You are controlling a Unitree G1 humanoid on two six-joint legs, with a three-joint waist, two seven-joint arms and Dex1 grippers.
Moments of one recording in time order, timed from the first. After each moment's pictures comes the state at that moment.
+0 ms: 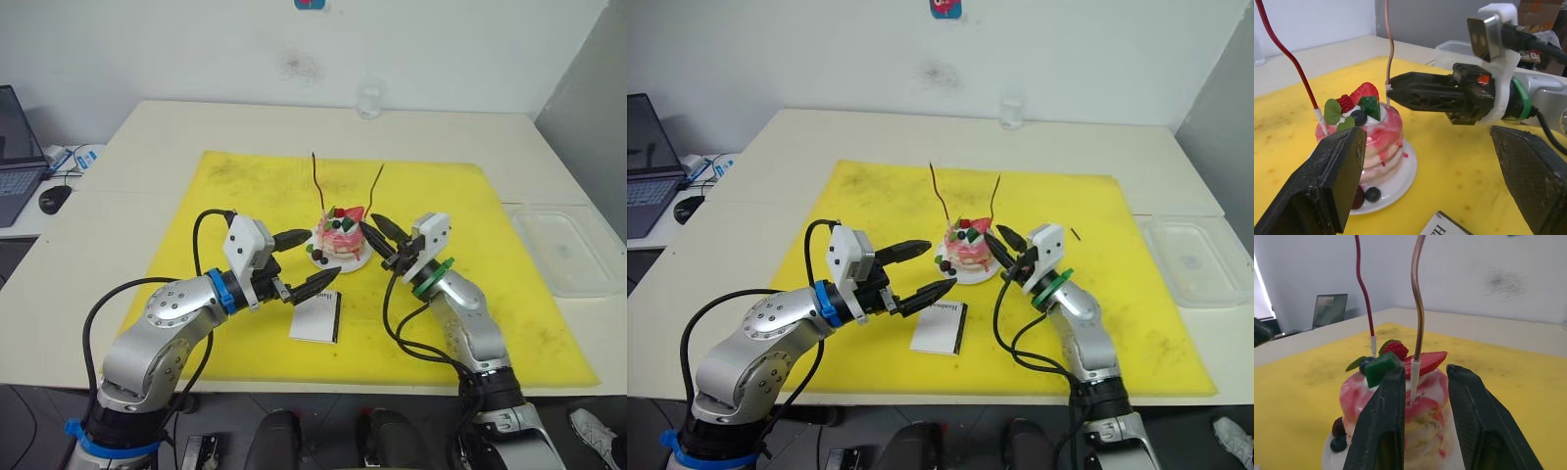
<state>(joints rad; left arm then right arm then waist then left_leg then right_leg) -0.22 0.55 0.00 -0.49 -0.56 0.56 -0.68 -0.33 -0.21 0.06 0.00 0.30 0.07 0.59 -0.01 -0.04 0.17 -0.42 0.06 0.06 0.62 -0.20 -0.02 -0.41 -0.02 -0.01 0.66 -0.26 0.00</state>
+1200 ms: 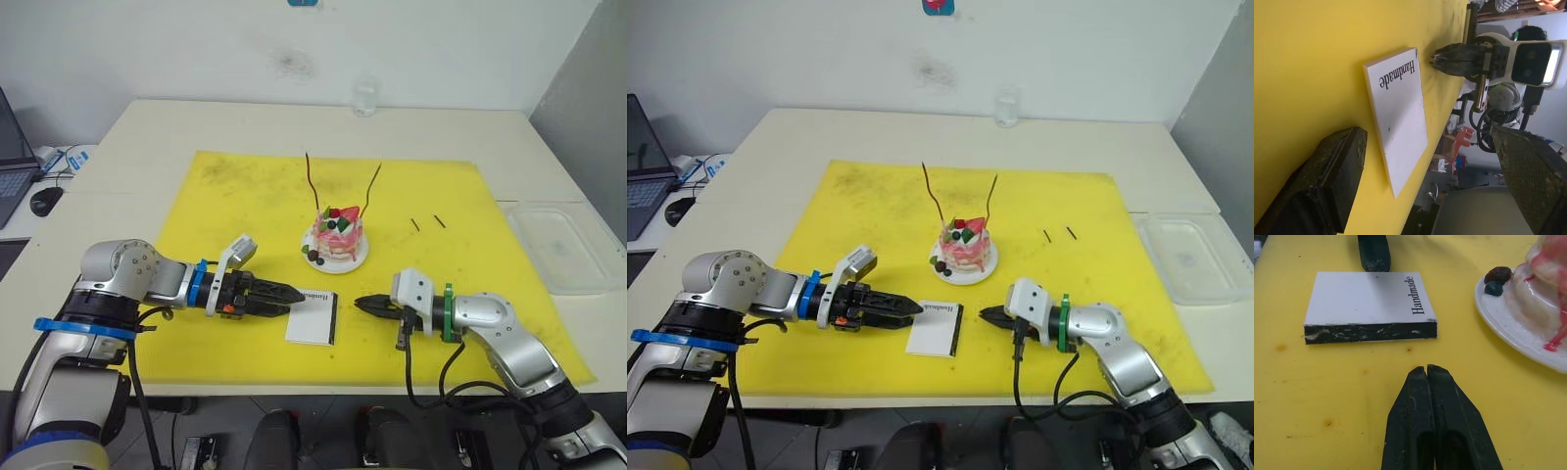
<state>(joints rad) -0.71 0.79 -0.18 0.37 -1.12 1.59 -0.86 -0.25 -0.55 0.30 -0.17 0.16 0.19 0.93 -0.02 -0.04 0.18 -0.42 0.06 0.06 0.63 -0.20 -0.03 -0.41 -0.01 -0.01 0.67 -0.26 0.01</state>
